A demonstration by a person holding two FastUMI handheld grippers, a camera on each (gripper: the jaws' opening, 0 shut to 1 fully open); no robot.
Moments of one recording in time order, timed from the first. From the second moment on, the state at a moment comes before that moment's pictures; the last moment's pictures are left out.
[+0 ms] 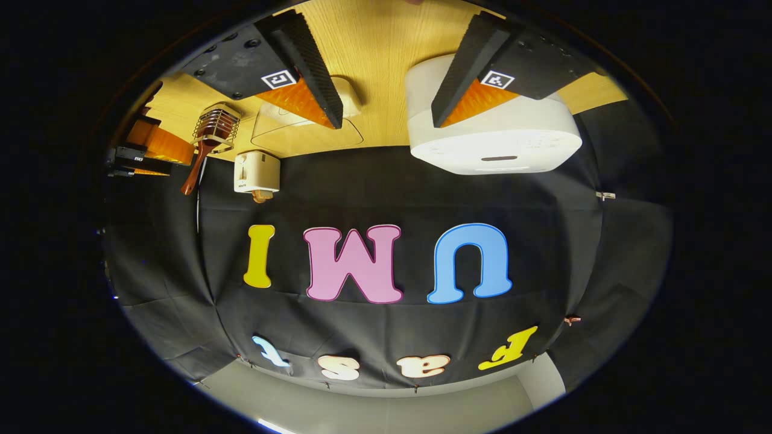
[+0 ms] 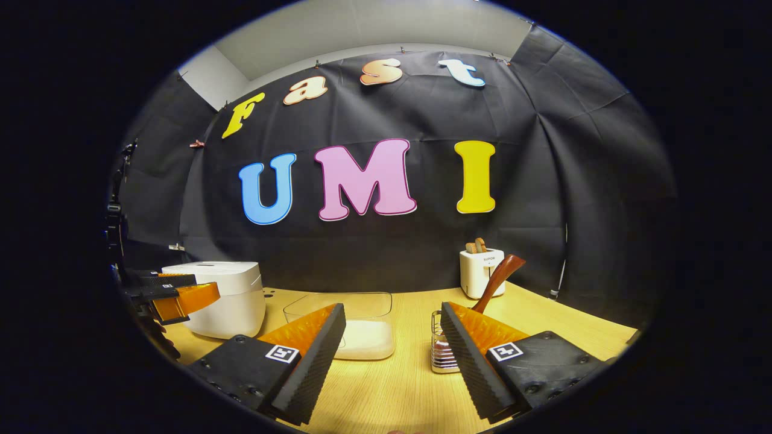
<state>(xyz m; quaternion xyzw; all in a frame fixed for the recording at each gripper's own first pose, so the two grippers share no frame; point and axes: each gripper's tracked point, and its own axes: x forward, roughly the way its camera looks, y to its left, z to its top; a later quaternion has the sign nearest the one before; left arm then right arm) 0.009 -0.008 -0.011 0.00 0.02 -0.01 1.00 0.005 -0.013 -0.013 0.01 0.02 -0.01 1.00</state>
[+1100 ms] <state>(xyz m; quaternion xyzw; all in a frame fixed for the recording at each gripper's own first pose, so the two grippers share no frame) 0.038 0.023 0.013 0.01 0.02 0.03 1.00 0.023 0.001 -0.025 -0.01 0.04 0.01 1.00</state>
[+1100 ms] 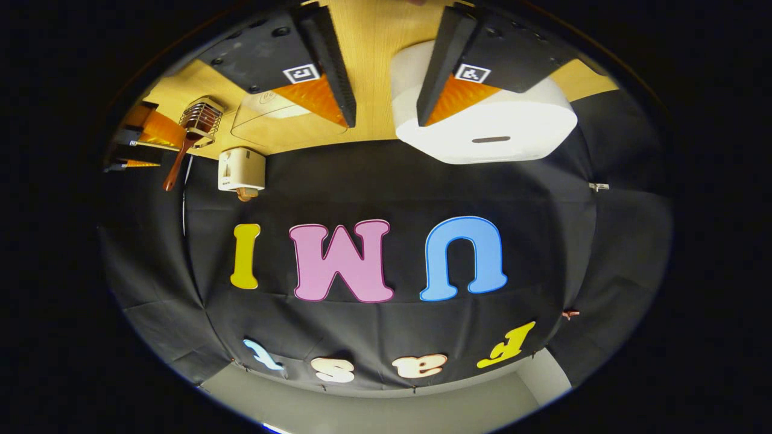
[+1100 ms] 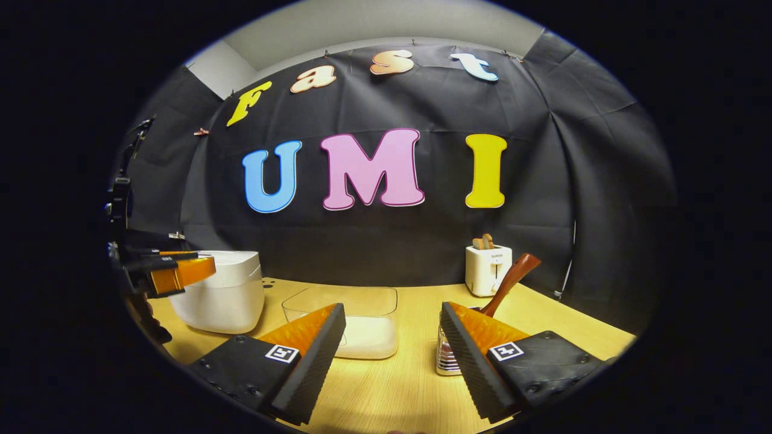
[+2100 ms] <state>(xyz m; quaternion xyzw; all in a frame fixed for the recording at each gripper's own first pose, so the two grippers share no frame) 0.106 0.140 0.015 -0.05 0.18 0.11 0.98 0.048 -0.051 -0.041 0.03 0.05 0.01 1.00</state>
